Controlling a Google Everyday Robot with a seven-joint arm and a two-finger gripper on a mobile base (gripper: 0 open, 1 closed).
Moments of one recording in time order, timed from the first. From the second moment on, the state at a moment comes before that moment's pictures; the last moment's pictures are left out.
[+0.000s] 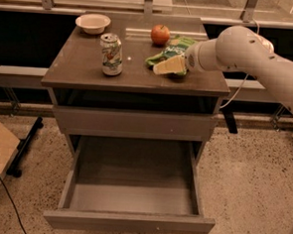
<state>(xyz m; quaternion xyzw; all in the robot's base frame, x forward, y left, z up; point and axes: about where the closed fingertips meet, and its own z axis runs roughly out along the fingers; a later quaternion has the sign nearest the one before) 0.769 -0.113 0.861 -0.26 0.84 0.11 0.47</state>
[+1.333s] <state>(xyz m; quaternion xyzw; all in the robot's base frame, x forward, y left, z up) 0.788 -0.109 0.851 -0.24 0.84 0.14 0.46</state>
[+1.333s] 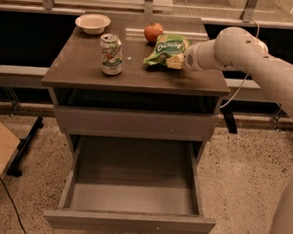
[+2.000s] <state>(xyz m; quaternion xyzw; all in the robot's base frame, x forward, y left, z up) 0.770 -0.103 0.877 -0.27 0.82 0.16 0.47</state>
